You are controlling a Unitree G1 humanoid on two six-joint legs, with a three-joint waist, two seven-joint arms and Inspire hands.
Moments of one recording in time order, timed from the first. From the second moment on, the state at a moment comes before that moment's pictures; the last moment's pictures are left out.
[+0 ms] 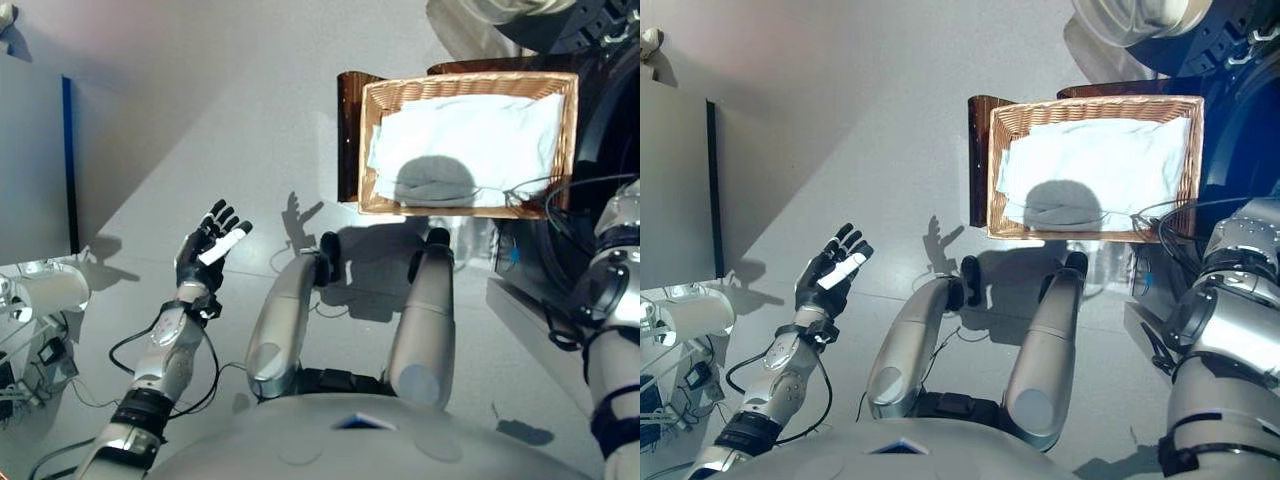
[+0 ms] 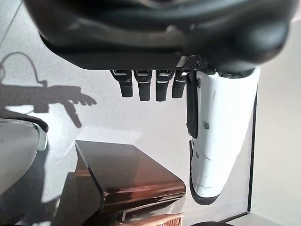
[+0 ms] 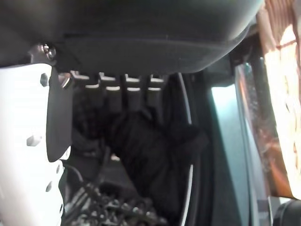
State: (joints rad) left arm 0.16 0.40 -0.23 0.27 -0.80 -0.19 0.02; right arm -0.83 -0.74 -0.42 1.22 1.36 -0.39 -0.39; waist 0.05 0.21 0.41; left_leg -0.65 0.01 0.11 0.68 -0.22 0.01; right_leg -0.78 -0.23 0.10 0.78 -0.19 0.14
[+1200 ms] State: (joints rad) left arm 0.19 0.34 -0.14 0.40 -0.76 -0.19 0.00; right arm -0.31 -0.36 -0.04 1.25 0.72 -0.19 -0.28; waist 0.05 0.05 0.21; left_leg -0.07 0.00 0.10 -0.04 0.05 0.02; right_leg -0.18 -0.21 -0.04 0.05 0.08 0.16
